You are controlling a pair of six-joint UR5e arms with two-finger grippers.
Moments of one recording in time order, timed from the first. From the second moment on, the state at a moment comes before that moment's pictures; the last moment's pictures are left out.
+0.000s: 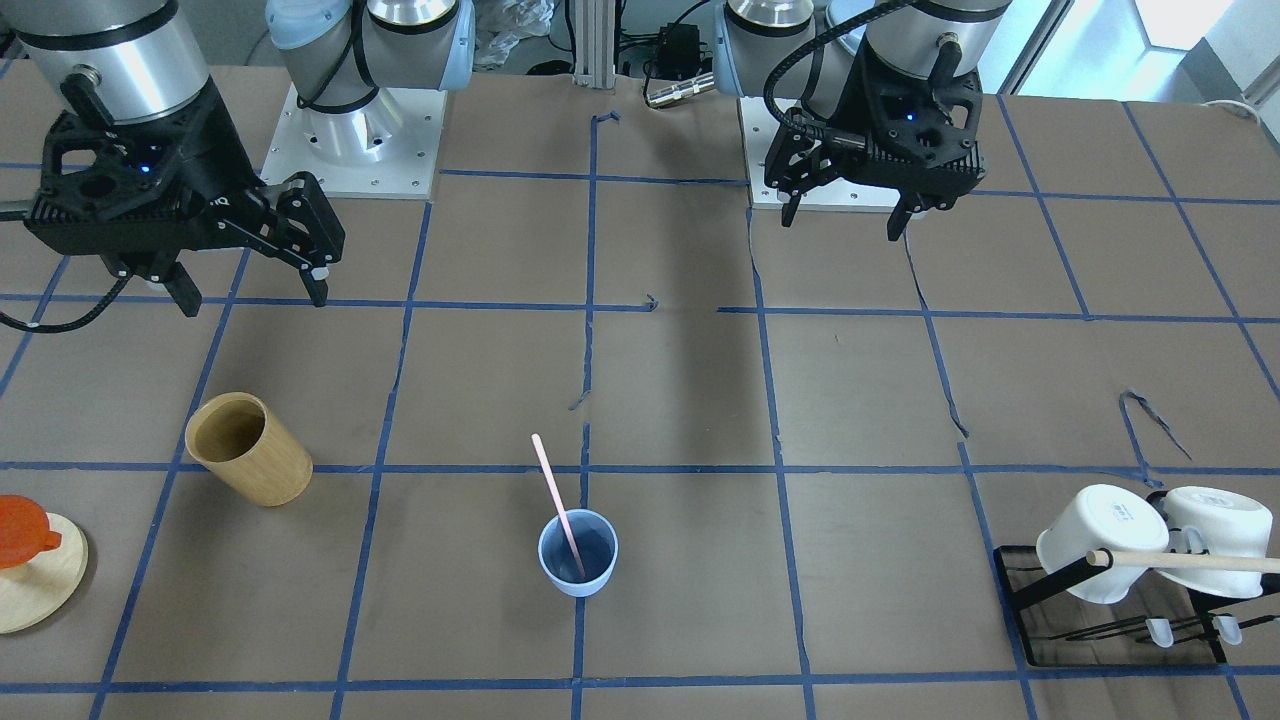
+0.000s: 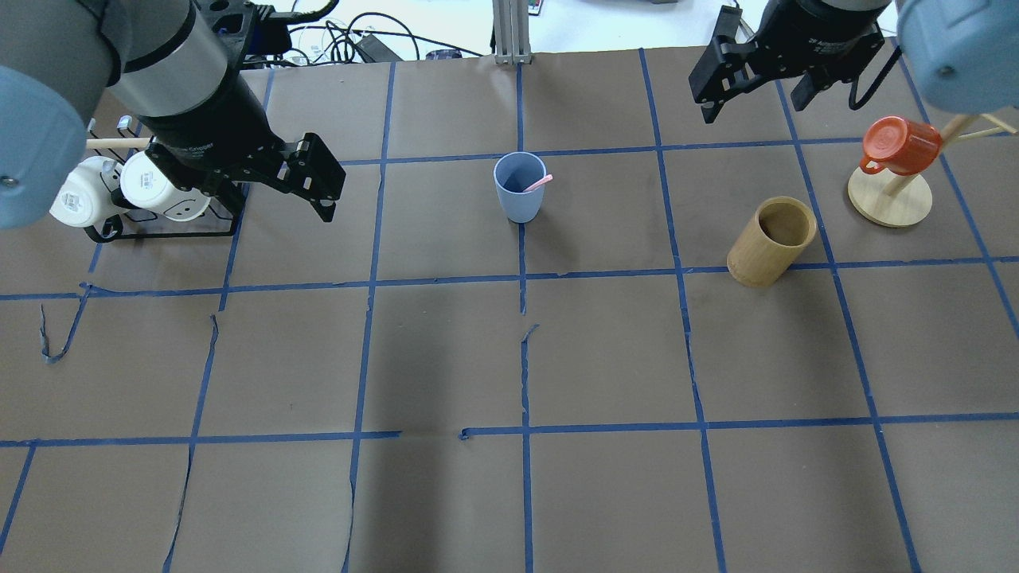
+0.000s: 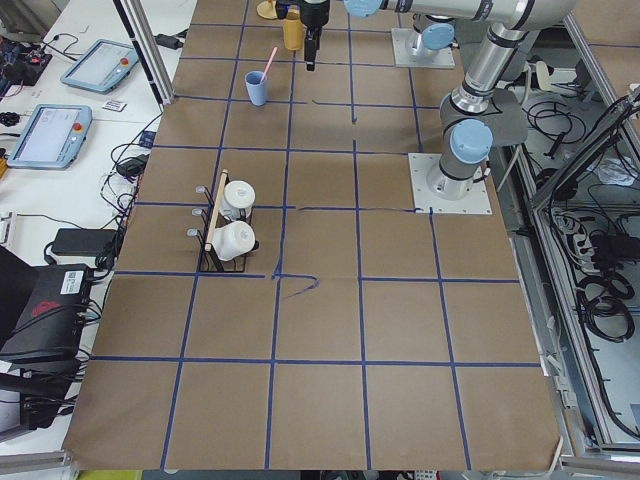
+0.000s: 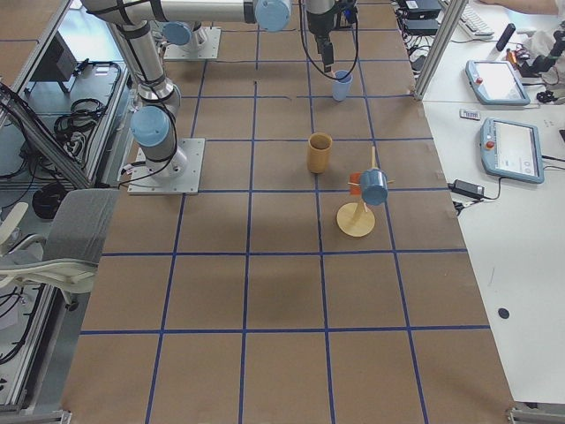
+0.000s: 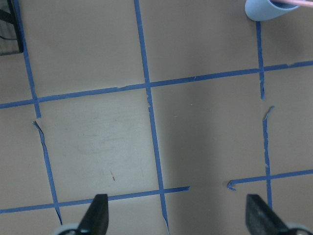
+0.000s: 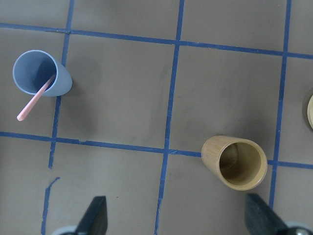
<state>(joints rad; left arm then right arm) -1.62 -1.52 -1.58 -1.60 1.56 0.07 1.55 -1.51 1.47 -1.70 -1.54 -0.10</state>
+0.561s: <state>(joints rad) -1.62 -1.52 -1.58 -1.60 1.56 0.07 1.56 -1.49 1.41 -1.59 -1.55 -0.01</state>
